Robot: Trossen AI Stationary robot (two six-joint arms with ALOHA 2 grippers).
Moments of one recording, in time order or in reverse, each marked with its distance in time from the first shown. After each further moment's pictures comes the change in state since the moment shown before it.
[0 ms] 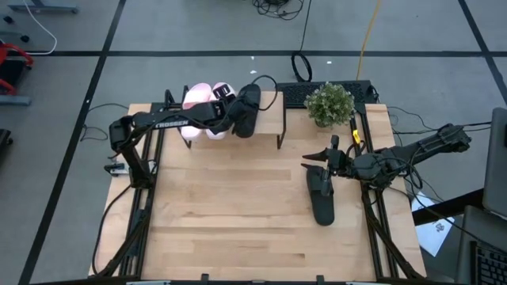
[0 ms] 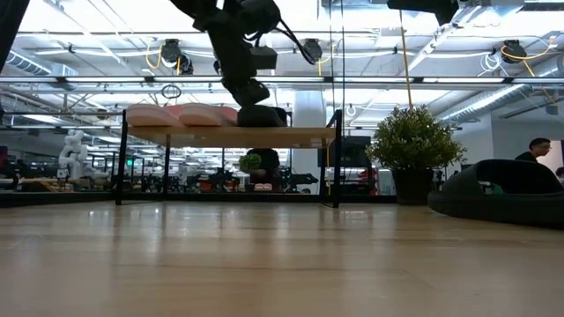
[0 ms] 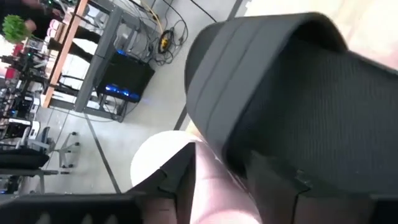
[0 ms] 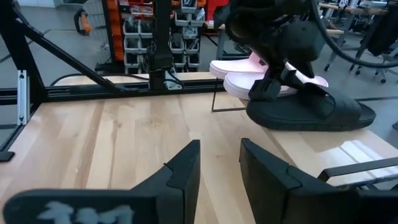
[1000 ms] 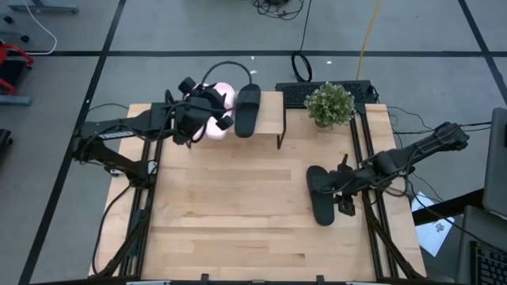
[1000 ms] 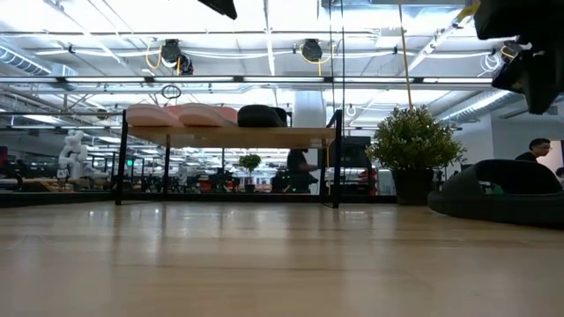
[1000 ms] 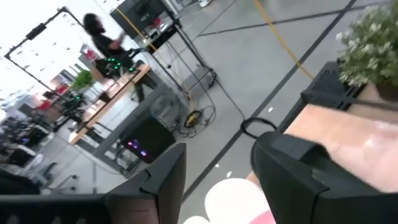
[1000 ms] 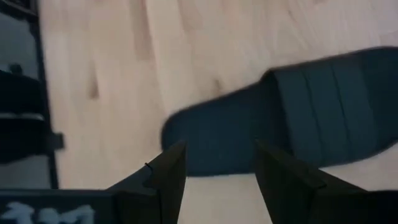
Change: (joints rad) left arm -0.219 -0.390 0.003 0.071 -0.215 0.020; right arm 0.048 0.040 0.000 -0.758 -0.632 0.550
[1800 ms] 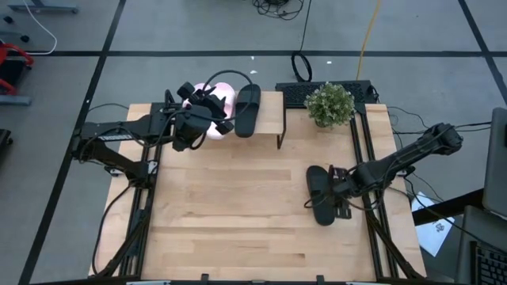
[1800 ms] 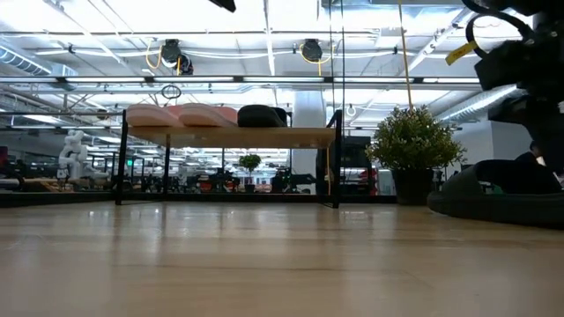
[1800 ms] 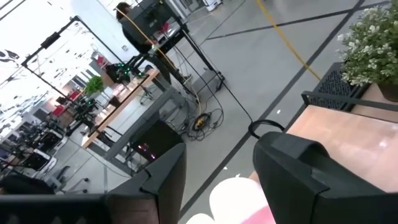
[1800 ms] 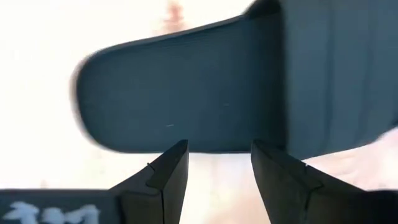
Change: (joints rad) left arm -0.069 0.003 -0.001 -0.002 -0.093 0.001; right arm -0.002 0.241 -0.060 -0.020 0.001 -0.169
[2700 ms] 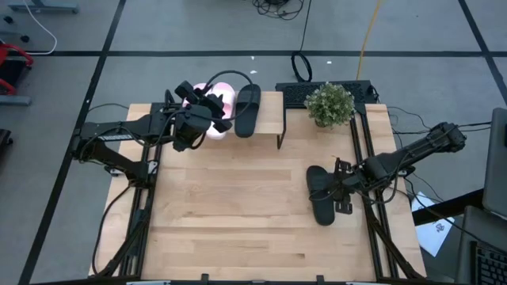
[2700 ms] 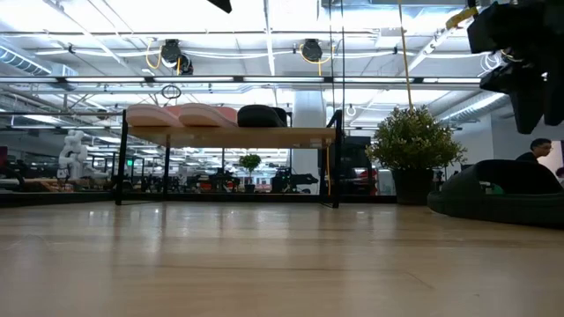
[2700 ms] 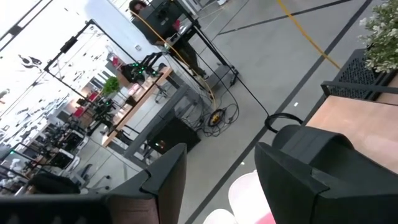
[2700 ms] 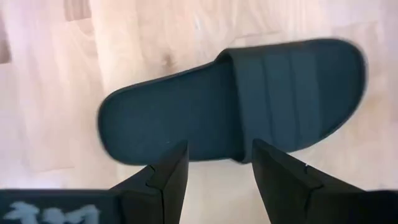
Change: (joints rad) left arm 0.003 0.000 0.000 -0.003 -0.057 0.058; right arm -0.001 -0.103 0.101 -0.100 0.100 0.045
